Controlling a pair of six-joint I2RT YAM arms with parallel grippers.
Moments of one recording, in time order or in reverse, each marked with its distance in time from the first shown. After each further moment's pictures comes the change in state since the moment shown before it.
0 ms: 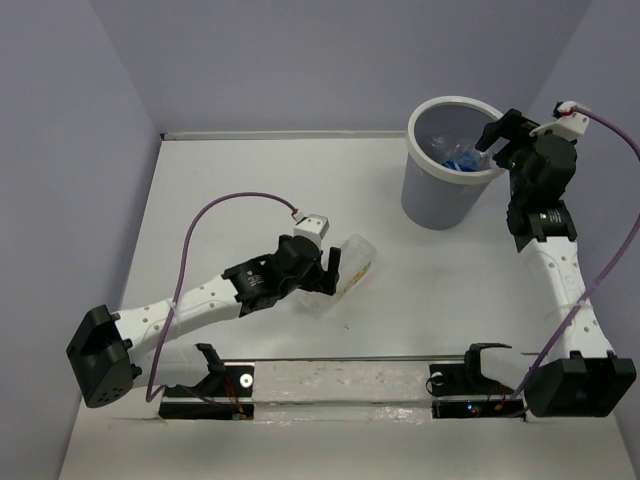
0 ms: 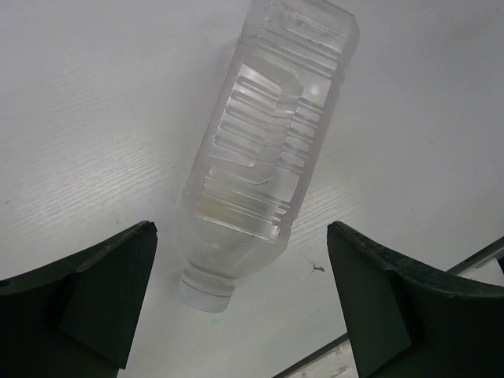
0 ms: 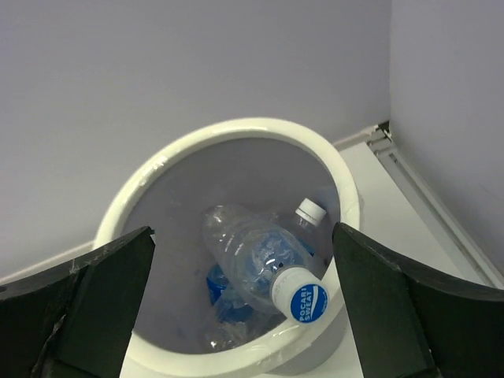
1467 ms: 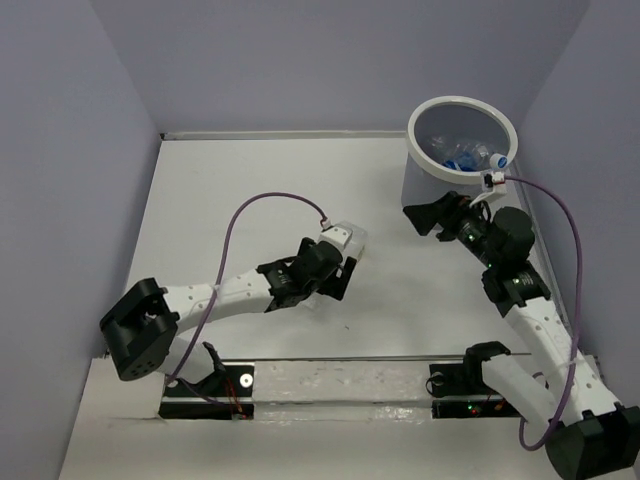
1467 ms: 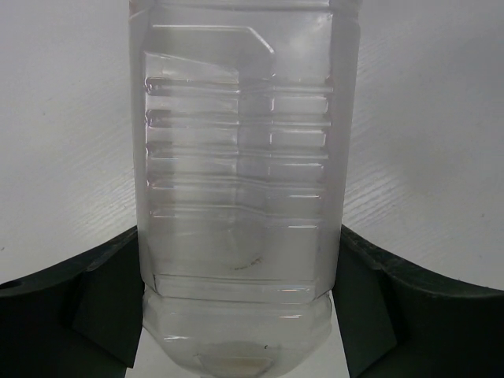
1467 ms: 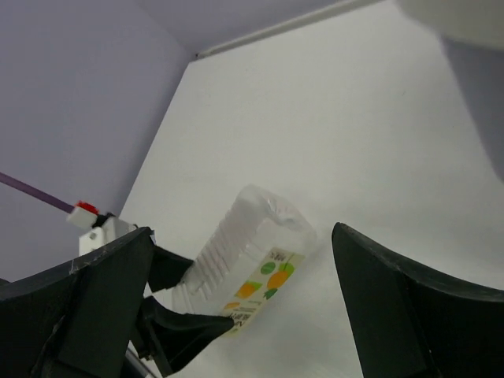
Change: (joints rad) left arm -0.038 0.244 0.011 0.130 -0.051 0.141; right arm 0.213 -0.397 -0.477 0.049 -0.566 0.279
